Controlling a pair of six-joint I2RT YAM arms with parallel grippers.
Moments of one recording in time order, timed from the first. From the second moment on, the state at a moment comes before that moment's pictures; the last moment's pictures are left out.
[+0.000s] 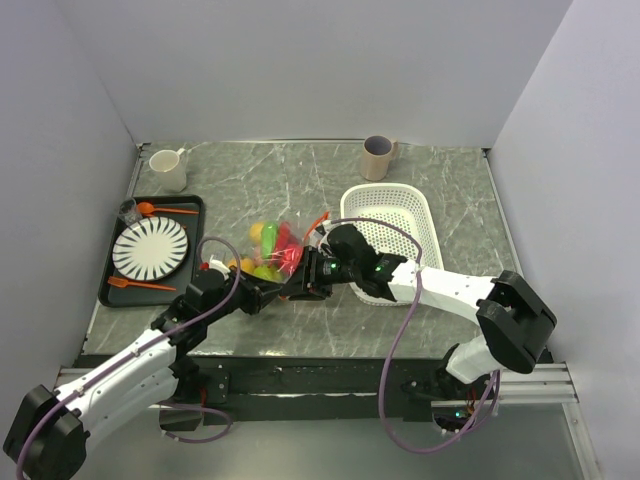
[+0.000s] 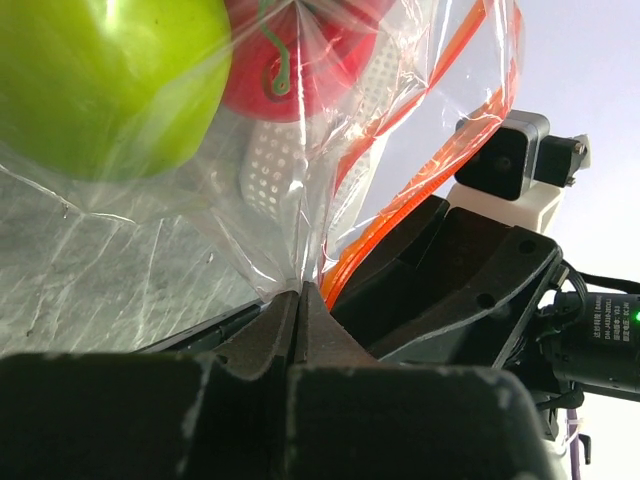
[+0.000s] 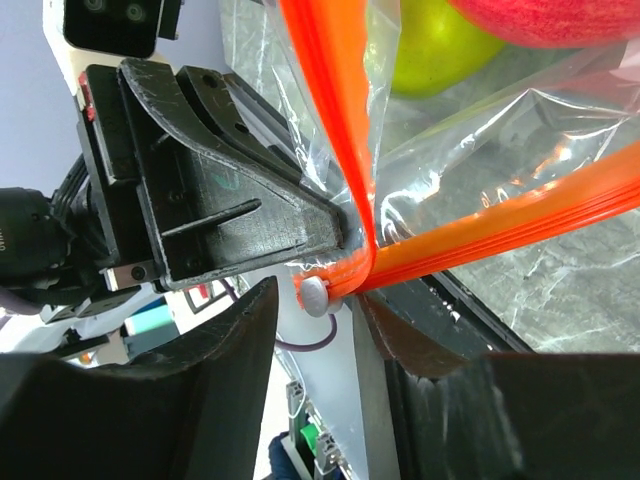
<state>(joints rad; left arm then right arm) -0.61 0.73 0.26 0.09 0.17 -1.60 0.87 1.47 0.86 0.03 -0.45 1.14</state>
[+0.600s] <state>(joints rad) -0.61 0.72 0.24 0.11 0.18 -1.61 0.87 1.47 0.84 0.06 -0.44 1.15</state>
